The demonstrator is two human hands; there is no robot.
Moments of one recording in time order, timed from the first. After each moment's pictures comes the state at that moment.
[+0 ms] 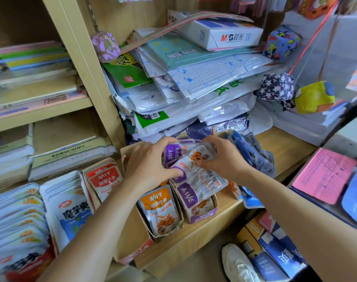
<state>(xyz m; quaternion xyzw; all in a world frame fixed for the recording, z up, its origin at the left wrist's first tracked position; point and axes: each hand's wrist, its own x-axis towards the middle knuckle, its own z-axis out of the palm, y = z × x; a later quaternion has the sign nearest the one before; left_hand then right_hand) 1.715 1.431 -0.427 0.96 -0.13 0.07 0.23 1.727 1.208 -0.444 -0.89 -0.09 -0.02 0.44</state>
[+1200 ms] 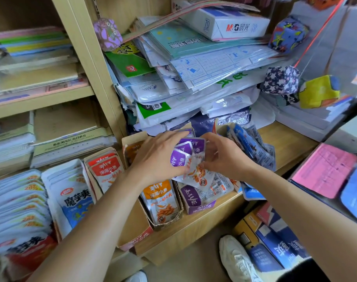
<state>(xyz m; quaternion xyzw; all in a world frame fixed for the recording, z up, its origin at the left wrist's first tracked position) 1.719 1.426 -0.439 0.95 -0.24 0.06 0.18 1.712 1.205 -0.440 -0.90 -0.16 0.05 0.41</state>
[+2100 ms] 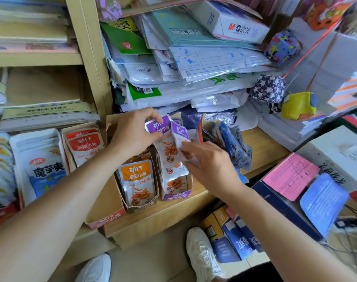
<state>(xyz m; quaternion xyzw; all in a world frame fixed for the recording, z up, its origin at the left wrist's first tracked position) 1.730 1.429 -0.443 0.90 -0.10 0.14 0.40 1.671 1.201 -0.458 -0.91 -0.26 -0.18 0.28</state>
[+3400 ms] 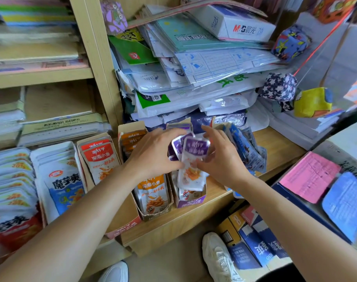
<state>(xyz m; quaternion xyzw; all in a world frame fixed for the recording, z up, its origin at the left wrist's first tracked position) 1.707 1.423 -0.444 0.93 -0.21 0.07 0.29 1.698 1.208 -0.453 -0.91 -0.14 -0.08 0.38</state>
